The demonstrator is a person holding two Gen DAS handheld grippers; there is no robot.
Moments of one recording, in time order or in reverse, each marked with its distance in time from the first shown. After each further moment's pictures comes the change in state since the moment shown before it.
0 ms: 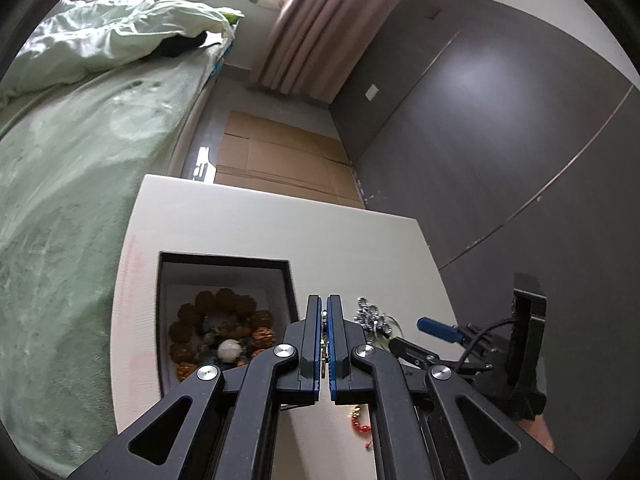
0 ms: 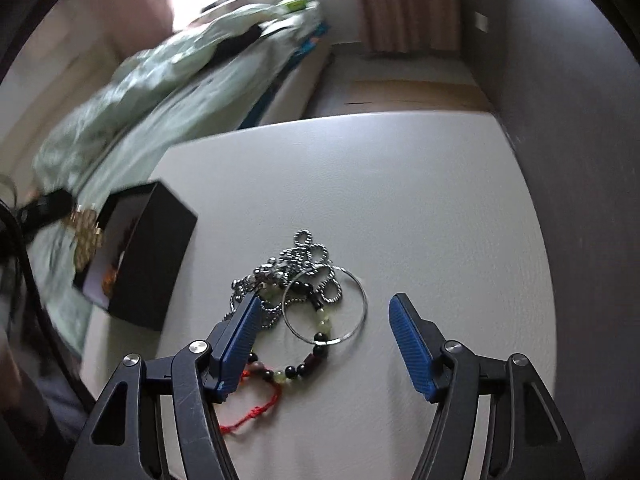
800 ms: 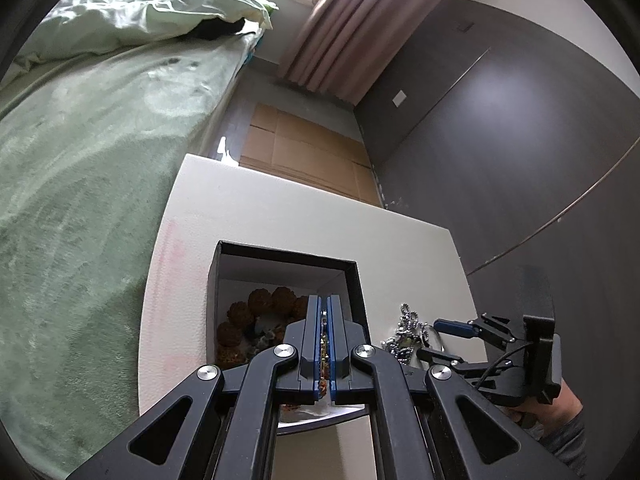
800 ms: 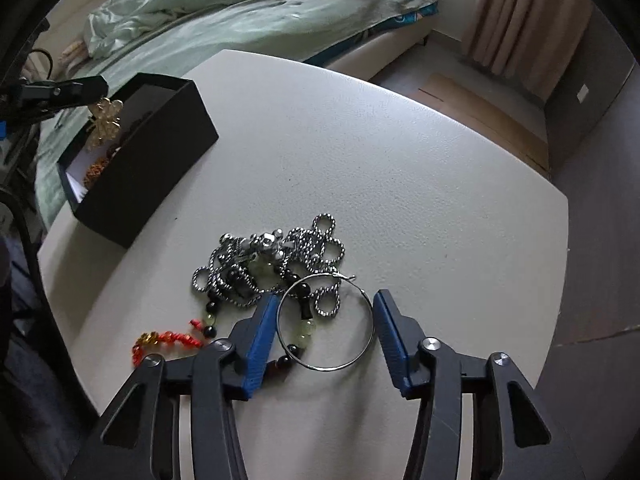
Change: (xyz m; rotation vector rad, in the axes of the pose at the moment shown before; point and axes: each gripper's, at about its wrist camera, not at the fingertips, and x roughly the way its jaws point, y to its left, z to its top) left arm 0.007 0.045 -0.004 -0.086 0.001 0.028; right arm 0.022 0.008 0.014 -0.403 0.174 -0.007
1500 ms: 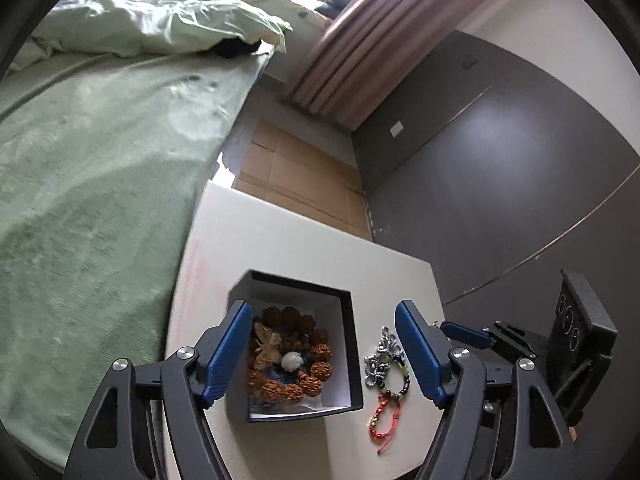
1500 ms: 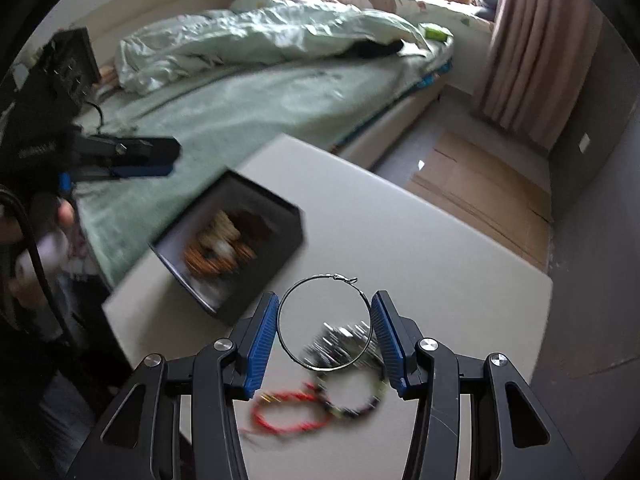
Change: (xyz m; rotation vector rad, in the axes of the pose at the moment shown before) left arm -0.053 0.021 0.015 -0.088 -0.085 -0.056; right arm -0.076 0.071 0.056 -0.049 -0.179 0.029
